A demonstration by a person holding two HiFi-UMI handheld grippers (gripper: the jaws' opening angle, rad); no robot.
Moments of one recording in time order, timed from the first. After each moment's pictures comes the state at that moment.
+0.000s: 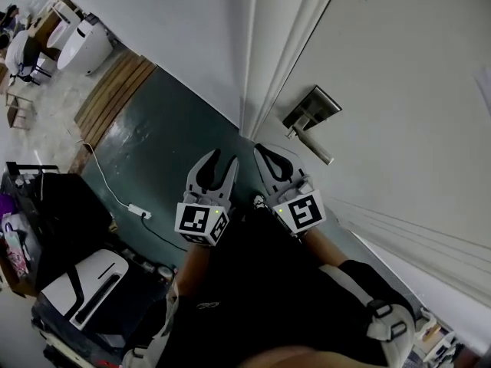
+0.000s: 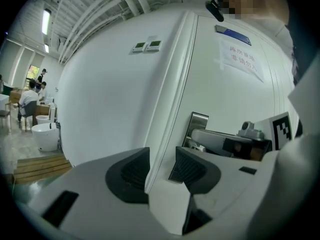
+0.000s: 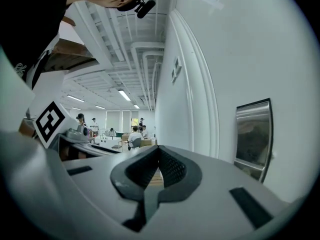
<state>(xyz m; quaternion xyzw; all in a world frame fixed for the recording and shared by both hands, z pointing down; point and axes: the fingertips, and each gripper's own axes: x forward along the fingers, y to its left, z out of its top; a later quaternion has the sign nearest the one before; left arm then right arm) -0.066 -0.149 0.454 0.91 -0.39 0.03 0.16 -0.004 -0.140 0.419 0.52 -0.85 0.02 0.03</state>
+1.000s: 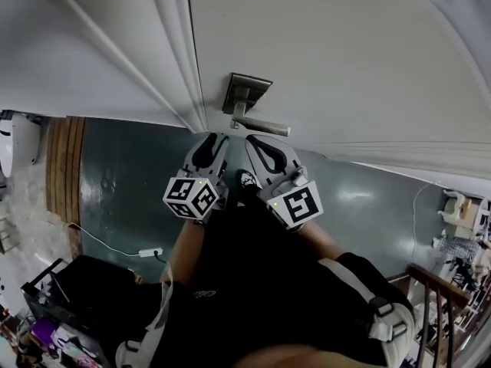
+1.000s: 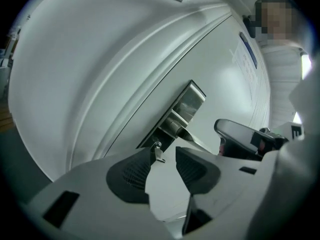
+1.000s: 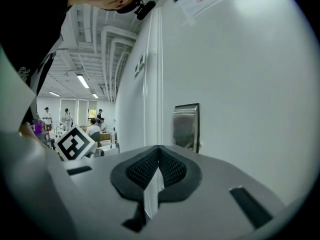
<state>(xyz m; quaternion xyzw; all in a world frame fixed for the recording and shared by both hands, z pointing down) 0.068 -0.172 0.533 0.93 -0.12 0.05 0.33 0.095 -0.122 0.437 0.72 -0.69 0.06 0.05</state>
